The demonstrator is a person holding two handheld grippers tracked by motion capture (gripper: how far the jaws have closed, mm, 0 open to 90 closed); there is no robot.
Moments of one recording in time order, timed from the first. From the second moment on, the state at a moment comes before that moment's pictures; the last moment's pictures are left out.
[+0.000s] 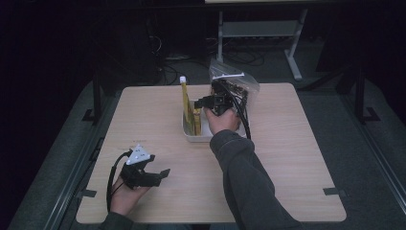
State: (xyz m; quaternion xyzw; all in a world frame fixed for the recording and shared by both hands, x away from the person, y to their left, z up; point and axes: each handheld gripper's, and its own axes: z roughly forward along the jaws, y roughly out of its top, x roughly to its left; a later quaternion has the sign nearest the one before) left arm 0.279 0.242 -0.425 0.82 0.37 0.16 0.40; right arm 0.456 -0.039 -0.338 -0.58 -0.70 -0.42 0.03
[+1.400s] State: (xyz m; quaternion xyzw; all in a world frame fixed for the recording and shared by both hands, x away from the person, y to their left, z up) left arm 0.278 0.242 -0.428 0.83 0.37 0.15 0.40; right arm 0.417 -0.109 -0.347 -0.54 -0.69 -0.48 0.09
